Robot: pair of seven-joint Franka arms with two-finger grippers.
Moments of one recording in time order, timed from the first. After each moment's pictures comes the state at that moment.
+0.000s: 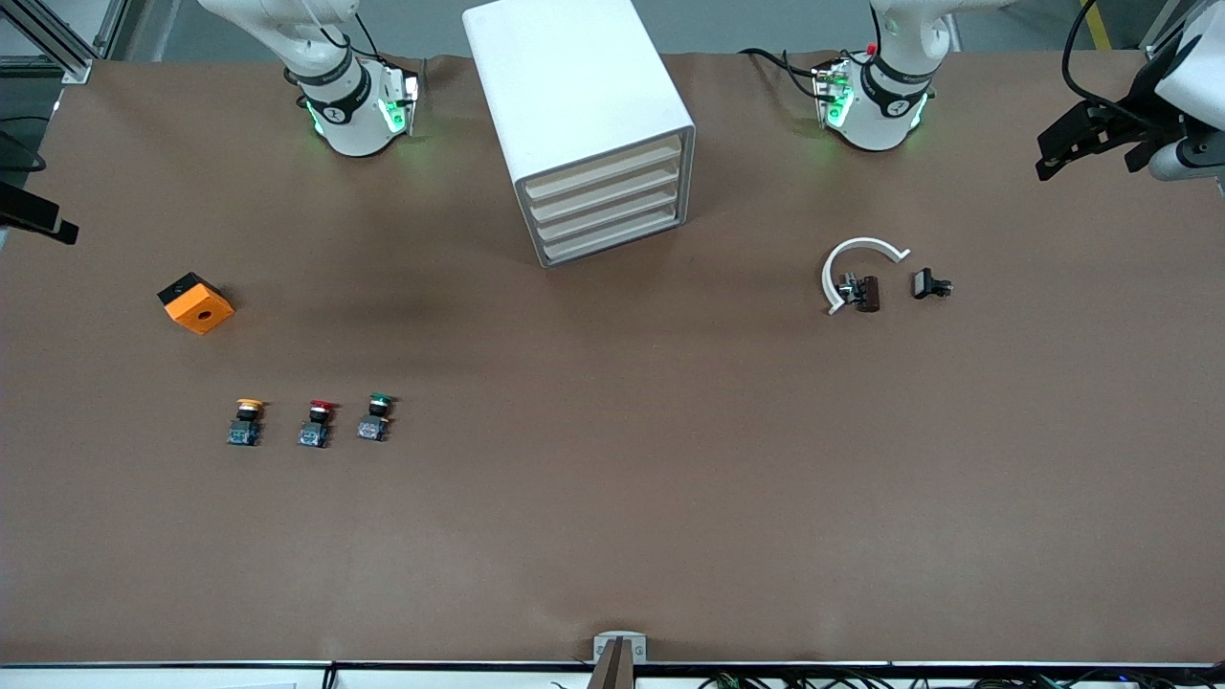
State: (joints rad) left arm 0.10 -0.21 -0.15 -1.70 0.00 1.44 -0.12; right arm -0.08 0.06 -0.09 -1.42 0.04 1.35 -0.05
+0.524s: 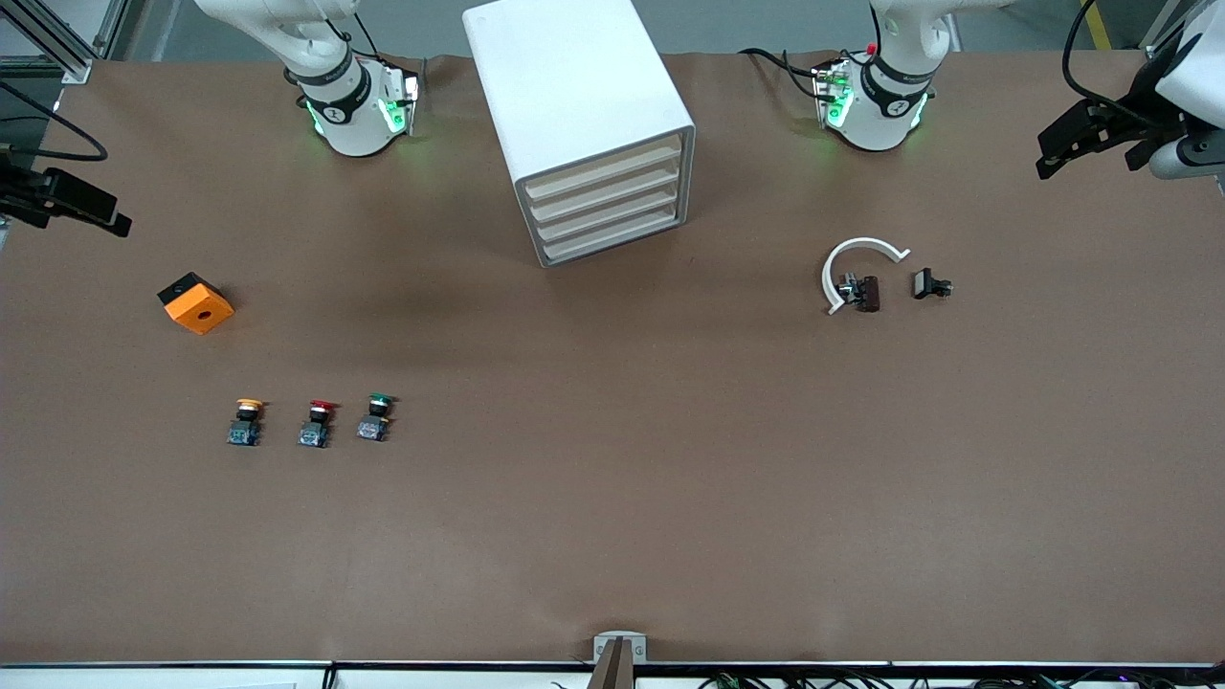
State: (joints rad) left arm 0.10 -0.21 -0.15 -1.71 0.00 1.44 -0.12; right arm 0.00 -0.03 -0.08 -1.53 0.04 1.41 0.07
